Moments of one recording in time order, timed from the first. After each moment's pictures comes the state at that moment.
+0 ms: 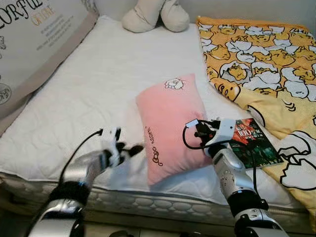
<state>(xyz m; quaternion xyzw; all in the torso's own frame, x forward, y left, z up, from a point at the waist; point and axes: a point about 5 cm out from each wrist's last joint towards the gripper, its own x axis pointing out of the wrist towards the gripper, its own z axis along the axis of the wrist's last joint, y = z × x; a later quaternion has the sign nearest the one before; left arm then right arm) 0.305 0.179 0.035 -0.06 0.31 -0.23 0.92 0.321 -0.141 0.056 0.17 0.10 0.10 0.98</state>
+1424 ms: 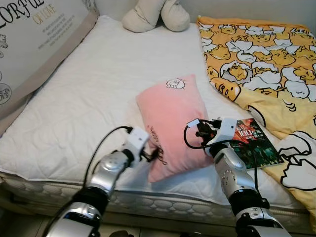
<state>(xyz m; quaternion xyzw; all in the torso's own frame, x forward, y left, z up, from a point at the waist) 0.308 0.102 0.039 0.11 0.16 -0.33 0.92 0.322 -0.144 0.057 0.17 0.10 0.09 0.98</state>
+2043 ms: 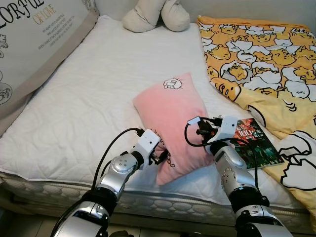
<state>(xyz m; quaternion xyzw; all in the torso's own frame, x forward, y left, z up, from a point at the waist) 0.306 0.084 0.033 0.12 0.16 -0.35 0.92 0.326 -0.141 0.060 0.17 0.10 0.09 0.98</state>
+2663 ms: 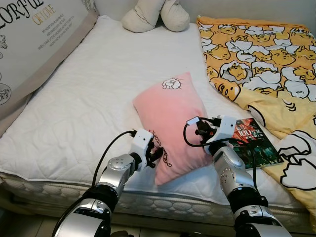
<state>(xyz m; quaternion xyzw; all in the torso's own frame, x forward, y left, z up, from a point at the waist) 0.308 0.092 0.027 -0.04 0.23 -0.31 0.92 0.326 -0.141 0.059 0.18 0.10 0.09 0.97</state>
